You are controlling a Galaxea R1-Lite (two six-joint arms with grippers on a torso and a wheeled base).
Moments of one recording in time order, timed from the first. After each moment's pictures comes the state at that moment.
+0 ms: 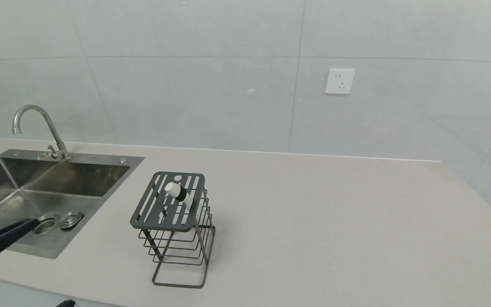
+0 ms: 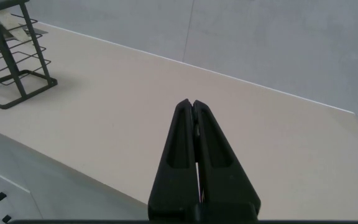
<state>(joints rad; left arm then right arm) -0.23 0.63 -0.04 -0.77 -0.51 0.13 0.00 0.00 0.00 -0.06 0.29 -0.13</state>
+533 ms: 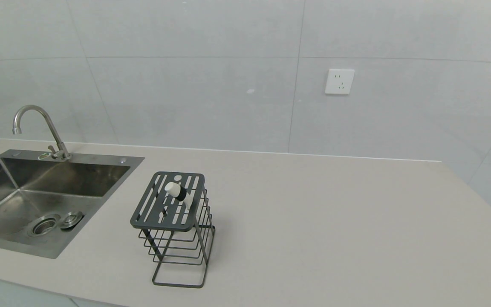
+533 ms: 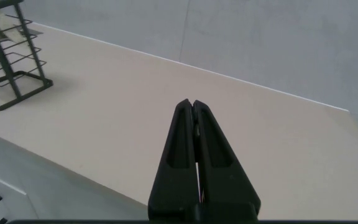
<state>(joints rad) -0.05 0.10 -0.03 -0.16 -0.30 0.07 0.00 0.00 0.00 -0.06 0.23 -0.12</state>
